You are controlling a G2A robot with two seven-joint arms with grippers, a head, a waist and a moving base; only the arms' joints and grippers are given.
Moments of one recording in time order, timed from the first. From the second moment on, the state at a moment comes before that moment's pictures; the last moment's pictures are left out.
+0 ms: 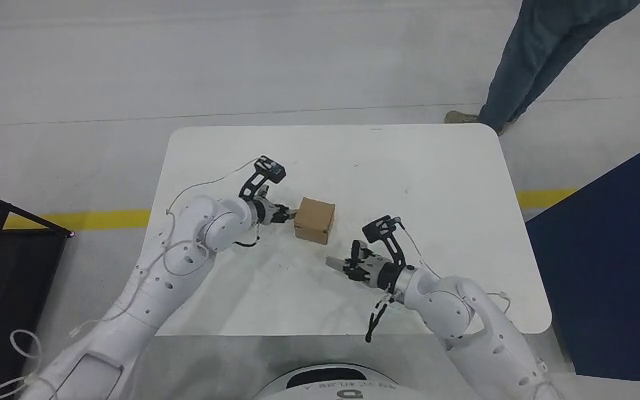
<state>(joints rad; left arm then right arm) 1.03 -1.10 -0.88 -1.44 0.85 -0.17 -0.79 -1.70 -1.11 1.16 -1.95 -0.64 -0.12 0.58</state>
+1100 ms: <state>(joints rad) 1.36 -1.02 -1.24 -1.72 0.71 -0.37 -0.83 -1.54 -1.14 1.14 -1.76 -0.56 0.00 0.37</state>
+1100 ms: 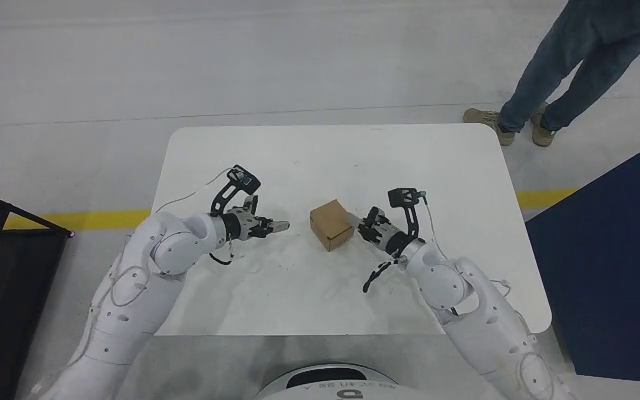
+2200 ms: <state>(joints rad) 1.29 -1.05 -1.08 -1.64 0.78 -0.34 -0.70 -1.53 -1.14 1.13 -1.76 -0.35 -0.02 0.57</state>
